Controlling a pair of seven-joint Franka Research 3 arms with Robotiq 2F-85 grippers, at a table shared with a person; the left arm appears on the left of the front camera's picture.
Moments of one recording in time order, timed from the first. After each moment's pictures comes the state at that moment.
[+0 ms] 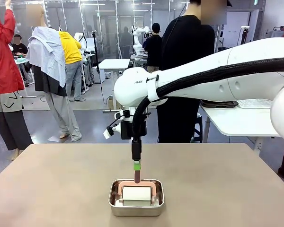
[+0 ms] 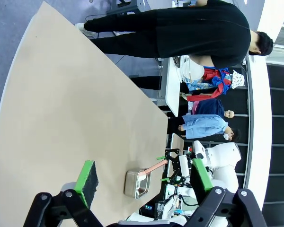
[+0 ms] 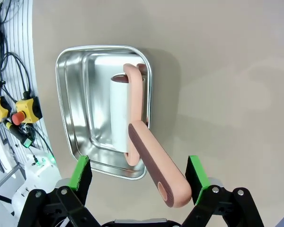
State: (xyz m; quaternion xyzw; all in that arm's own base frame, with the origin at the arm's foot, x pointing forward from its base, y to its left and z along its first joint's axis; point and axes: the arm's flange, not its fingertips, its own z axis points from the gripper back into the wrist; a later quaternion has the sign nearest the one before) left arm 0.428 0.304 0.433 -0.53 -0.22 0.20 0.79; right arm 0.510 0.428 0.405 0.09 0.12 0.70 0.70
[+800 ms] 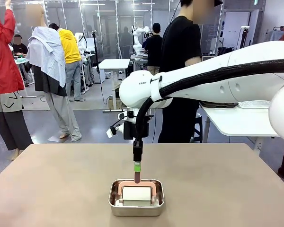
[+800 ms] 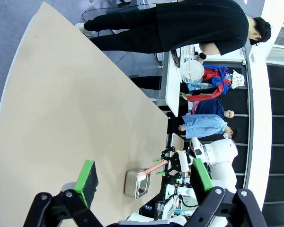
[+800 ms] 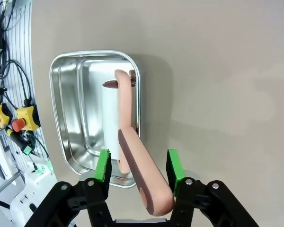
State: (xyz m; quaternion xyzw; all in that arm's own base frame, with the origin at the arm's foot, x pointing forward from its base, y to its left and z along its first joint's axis) left arm 0.428 0.304 0.433 -0.53 -0.22 0.20 0.79; right arm 0.523 0.418 0.395 0.13 0.10 0.69 0.71
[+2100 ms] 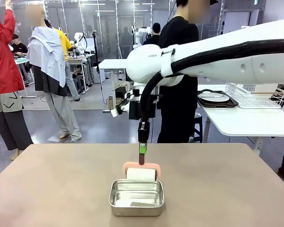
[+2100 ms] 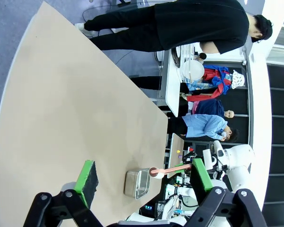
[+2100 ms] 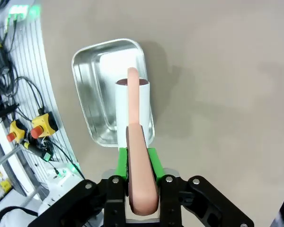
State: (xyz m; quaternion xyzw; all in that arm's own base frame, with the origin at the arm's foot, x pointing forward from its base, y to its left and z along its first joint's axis) left arm 0.428 0.305 0.433 -0.53 -0.22 0.20 0.79; right arm 0.514 0.381 0.490 0.10 0.08 0.61 0.78
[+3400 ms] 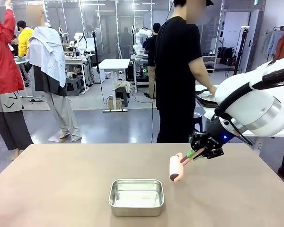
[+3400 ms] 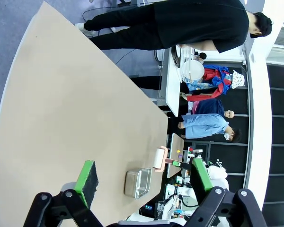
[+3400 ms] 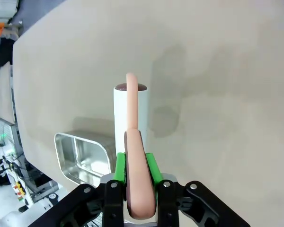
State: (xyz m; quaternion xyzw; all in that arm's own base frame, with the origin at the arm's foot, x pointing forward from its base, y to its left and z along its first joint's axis) left arm 0.428 0.305 0.432 -0.53 -0.22 0.20 0.79; right arm 0.456 0.129 0.413 0.29 -0.08 -0.05 0.95
